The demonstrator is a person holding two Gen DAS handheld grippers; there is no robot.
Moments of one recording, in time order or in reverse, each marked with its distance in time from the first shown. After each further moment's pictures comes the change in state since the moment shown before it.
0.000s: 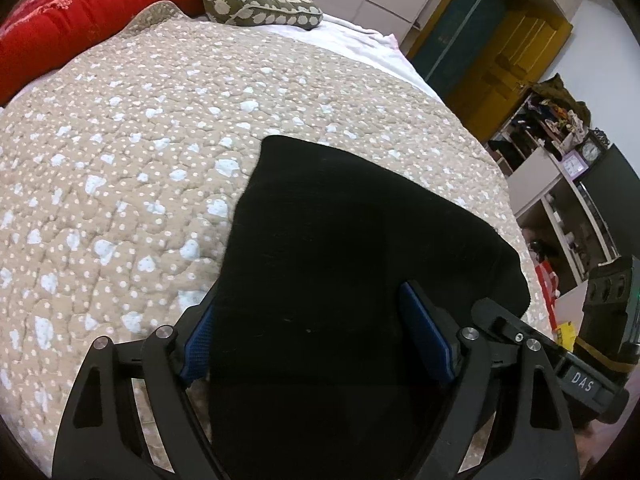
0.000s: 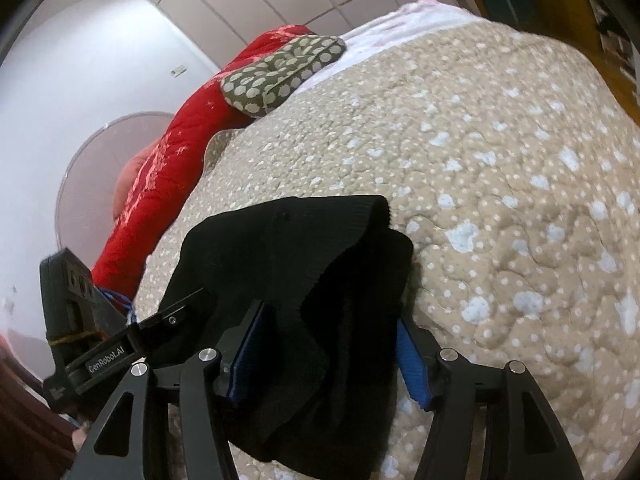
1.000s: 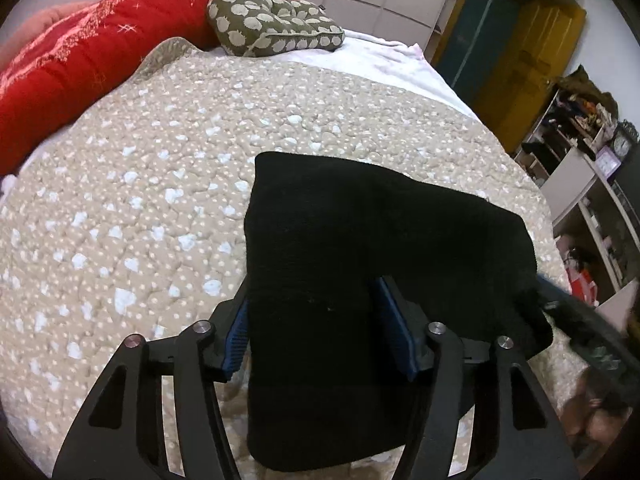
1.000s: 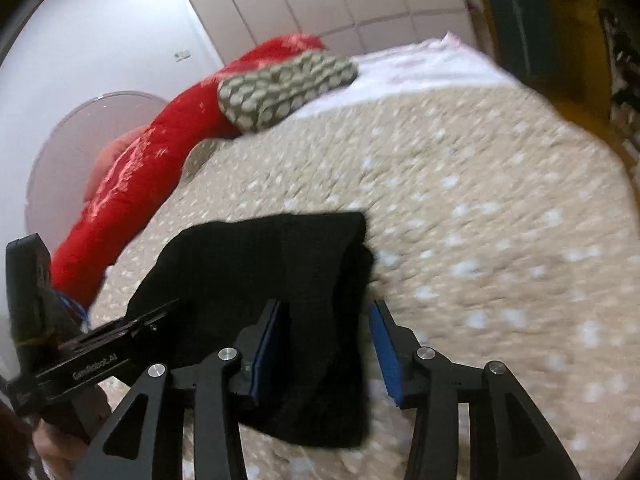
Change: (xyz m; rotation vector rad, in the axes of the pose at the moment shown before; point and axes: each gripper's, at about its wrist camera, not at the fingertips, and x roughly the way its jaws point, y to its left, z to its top) left arm 0.014 0.005 0.061 0.047 -0.046 0.169; right arm 0.021 0.025 0.074 -0.179 -0.071 -0.168
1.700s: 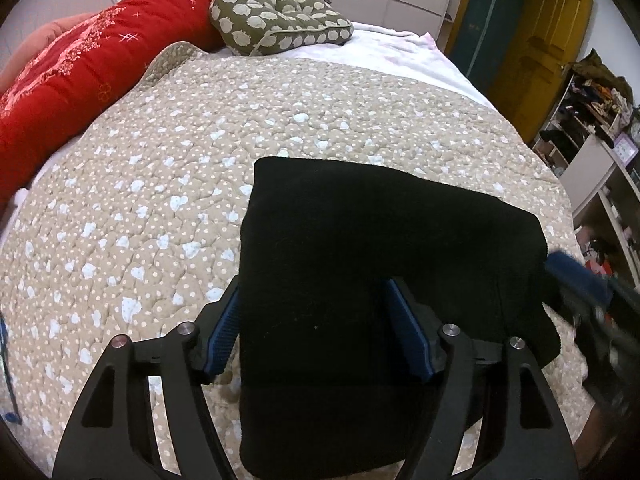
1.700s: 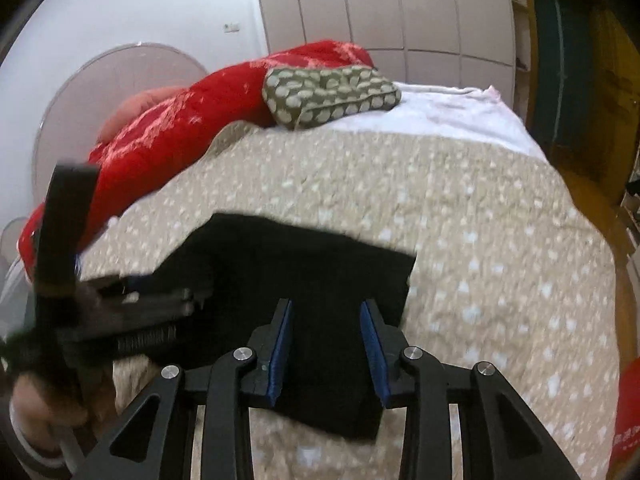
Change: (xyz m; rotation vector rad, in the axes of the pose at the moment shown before) left arm 0.013 -0.014 0.011 0.037 0.019 0.091; right arm -0.009 0.042 0.004 -0.243 -0.005 -0.030
